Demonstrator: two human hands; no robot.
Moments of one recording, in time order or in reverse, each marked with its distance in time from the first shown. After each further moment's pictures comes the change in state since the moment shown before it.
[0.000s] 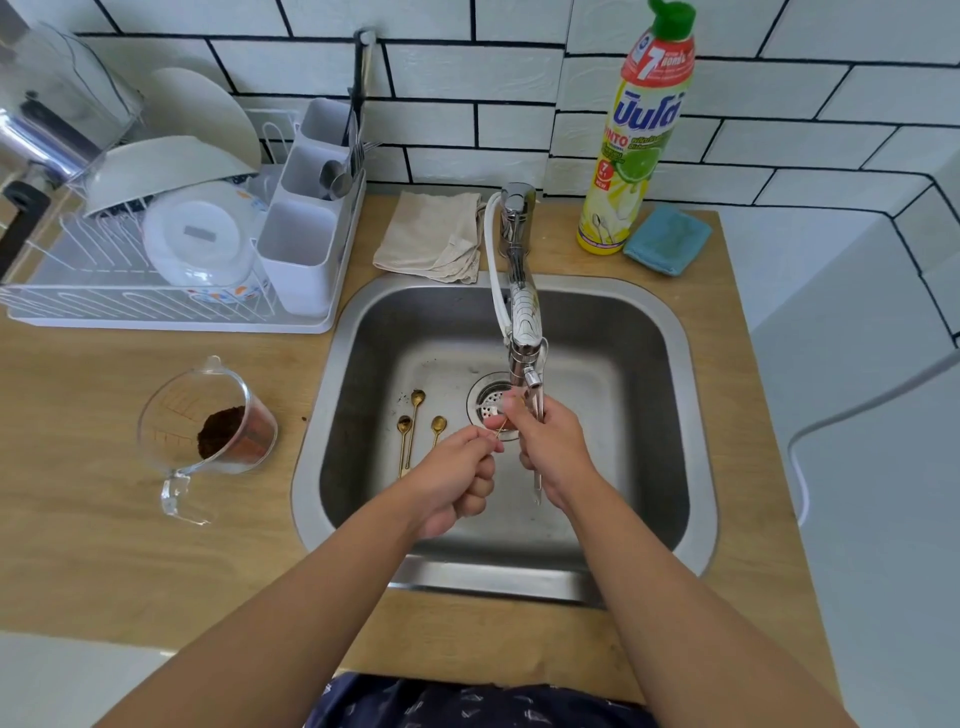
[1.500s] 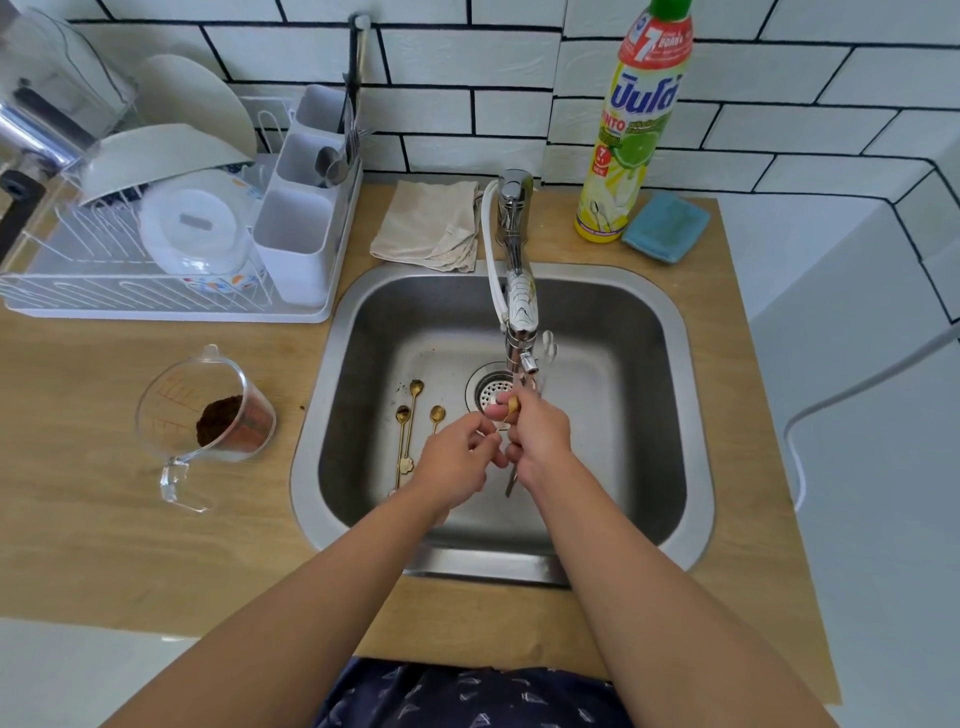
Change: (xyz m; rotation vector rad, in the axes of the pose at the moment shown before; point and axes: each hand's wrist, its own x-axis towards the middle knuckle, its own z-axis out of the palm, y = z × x) left_hand 0.011 -0.018 0.000 0.529 0.212 0.285; right_hand 0.007 0.003 0.022 0.188 0.244 0.328
